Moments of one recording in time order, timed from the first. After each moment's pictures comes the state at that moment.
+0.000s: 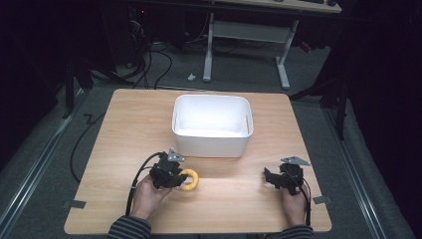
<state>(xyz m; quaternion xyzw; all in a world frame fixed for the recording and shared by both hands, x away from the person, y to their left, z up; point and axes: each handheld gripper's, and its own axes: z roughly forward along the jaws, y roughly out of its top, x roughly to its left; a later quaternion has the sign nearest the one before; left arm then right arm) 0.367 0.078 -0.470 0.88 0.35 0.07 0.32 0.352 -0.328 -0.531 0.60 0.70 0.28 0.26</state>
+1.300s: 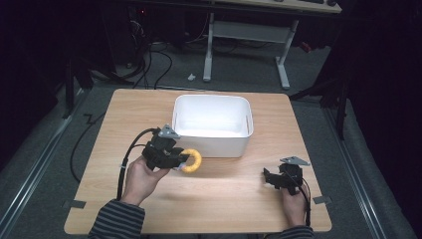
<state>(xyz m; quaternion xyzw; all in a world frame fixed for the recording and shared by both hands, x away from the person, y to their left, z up) 0.375 0.082 -0.375 0.87 0.33 0.08 0.36 0.353 -0.327 -0.532 0.59 0.71 0.29 0.25</state>
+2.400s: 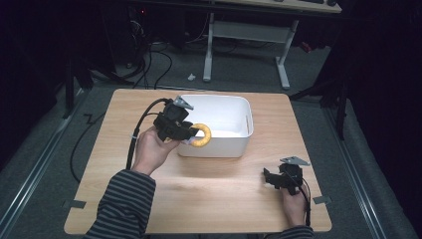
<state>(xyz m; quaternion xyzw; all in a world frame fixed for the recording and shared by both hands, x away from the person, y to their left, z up) 0.423 0.050 -0.325 0.88 0.31 0.11 0.35 0.353 -0.327 -0.532 0.59 0.71 0.29 0.25</state>
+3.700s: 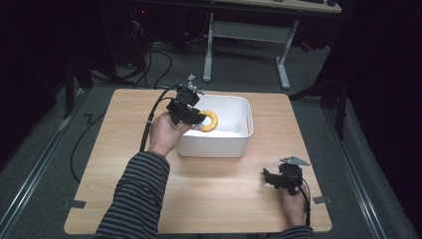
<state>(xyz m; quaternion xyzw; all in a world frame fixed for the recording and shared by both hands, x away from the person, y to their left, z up) 0.470 0.023 -0.331 0.87 0.34 0.12 0.34 0.352 -0.326 -0.531 0.59 0.71 0.29 0.25</state>
